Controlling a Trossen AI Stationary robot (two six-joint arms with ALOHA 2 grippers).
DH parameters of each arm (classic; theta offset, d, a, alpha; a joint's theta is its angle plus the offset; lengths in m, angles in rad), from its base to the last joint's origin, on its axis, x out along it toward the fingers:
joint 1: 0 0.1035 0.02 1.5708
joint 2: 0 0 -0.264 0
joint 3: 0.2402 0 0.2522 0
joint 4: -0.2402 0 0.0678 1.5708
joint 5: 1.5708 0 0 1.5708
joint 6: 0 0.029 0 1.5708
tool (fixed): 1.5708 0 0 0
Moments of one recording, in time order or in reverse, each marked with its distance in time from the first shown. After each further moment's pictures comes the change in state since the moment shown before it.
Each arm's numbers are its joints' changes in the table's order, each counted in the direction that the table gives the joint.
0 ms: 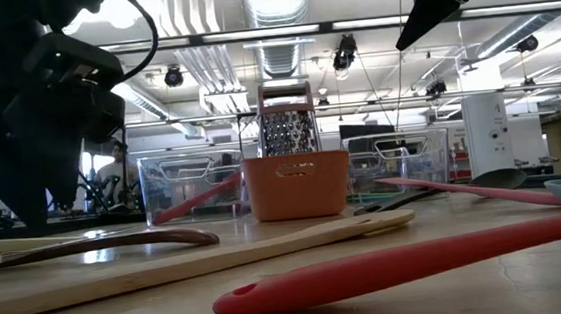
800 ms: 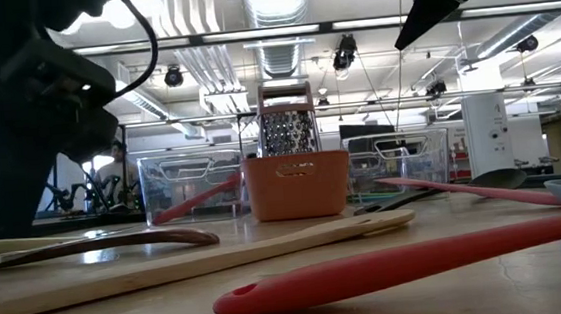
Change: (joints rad) left arm -0.055 -0.133 0.073 -0.016 0.112 -0.124; right arm 0.000 0.000 0.000 0.007 -0.001 0.000
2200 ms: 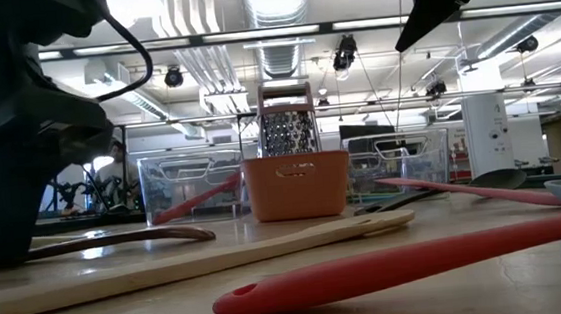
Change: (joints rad) left arm -0.018 -0.215 0.009 -0.106 -0.160 0.051; right arm 0.000 0.000 -0.009 0.006 0.001 0.000
